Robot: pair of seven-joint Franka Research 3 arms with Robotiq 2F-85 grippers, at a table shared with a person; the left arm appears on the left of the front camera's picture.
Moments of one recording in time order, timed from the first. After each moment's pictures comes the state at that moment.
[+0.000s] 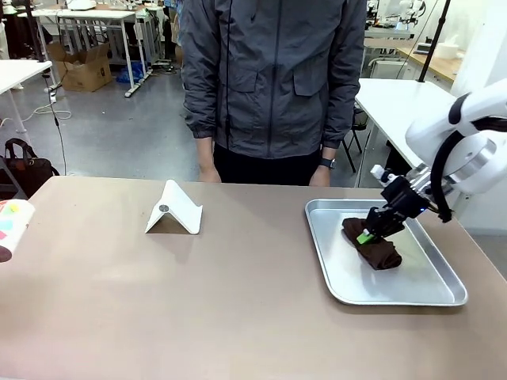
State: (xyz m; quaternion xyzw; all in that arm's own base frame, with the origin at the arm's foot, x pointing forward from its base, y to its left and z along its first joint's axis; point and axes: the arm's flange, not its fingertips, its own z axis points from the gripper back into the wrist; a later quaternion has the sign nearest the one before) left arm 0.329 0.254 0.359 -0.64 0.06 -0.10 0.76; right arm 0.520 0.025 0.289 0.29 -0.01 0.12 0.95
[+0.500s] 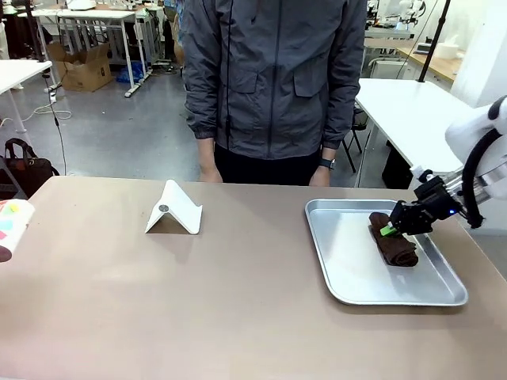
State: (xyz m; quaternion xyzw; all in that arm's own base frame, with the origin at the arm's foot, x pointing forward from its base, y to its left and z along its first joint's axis) left arm 0.329 0.254 0.359 -0.64 0.06 -0.10 0.76; right arm 0.511 -0.038 0.291 0.33 -0.05 -0.01 0.94
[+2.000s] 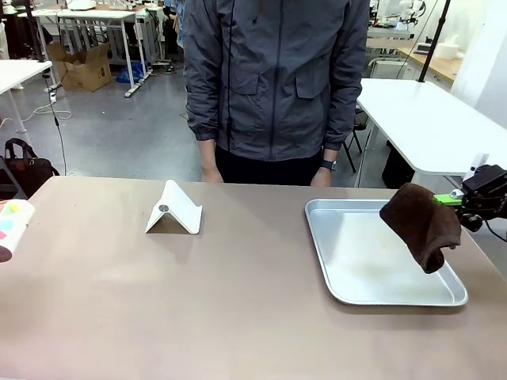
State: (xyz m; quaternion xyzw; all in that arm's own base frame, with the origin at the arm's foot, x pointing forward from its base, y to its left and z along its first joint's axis) left arm 0.329 0.255 0.359 -0.64 0.06 -0.10 0.76; right arm 0.385 -0.072 0.380 0.68 0.04 0.02 0.73
